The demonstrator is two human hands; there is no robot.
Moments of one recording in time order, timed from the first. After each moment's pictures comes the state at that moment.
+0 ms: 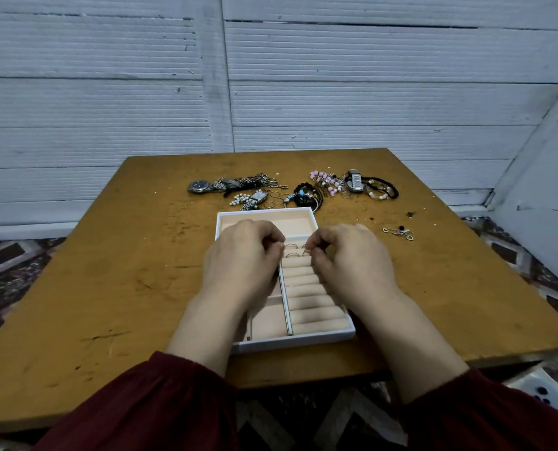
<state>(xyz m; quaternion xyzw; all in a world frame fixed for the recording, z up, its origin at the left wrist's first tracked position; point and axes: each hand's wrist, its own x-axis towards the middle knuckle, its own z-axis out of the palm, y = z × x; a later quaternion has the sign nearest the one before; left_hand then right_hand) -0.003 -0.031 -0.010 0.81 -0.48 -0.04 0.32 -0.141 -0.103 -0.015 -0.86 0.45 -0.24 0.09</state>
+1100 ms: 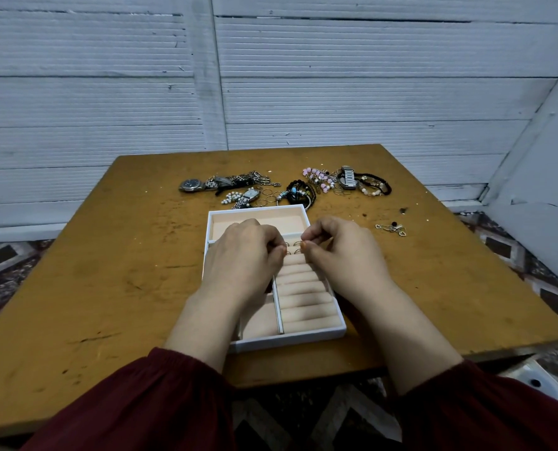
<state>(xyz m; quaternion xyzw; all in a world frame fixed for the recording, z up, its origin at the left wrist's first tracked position) -0.011 -0.037 -0.009 0.80 -0.54 -0.03 0.24 -0.143 -0.115 -0.020 -0.81 0.44 -0.29 0.26</state>
